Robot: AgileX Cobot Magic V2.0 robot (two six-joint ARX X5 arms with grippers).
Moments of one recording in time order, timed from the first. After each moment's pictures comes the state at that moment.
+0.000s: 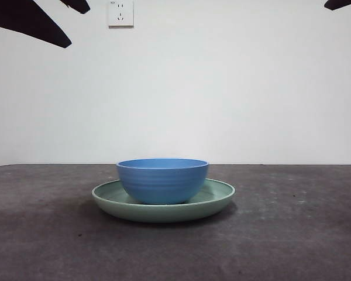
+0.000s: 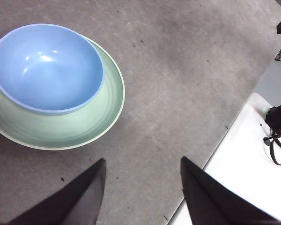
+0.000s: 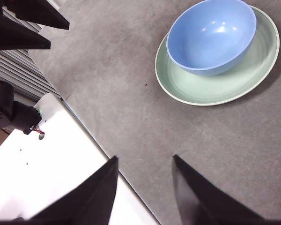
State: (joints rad) left arm -0.52 0.99 0.97 -0.75 0.49 0.01; right arm 0.38 0.83 0.95 -0.93 -0.63 0.06
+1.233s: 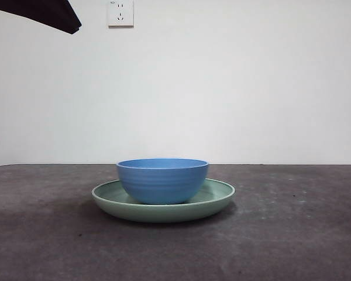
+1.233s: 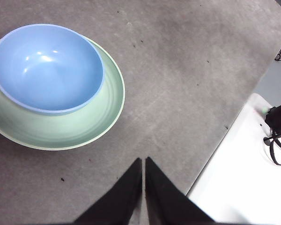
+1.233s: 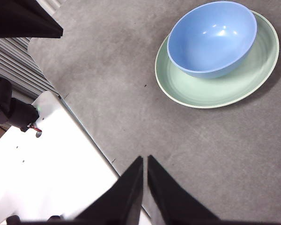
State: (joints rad) left arm -0.52 0.99 0.97 -0.75 0.49 0.01; right arm 0.38 0.83 0.95 -0.93 -0.63 0.03
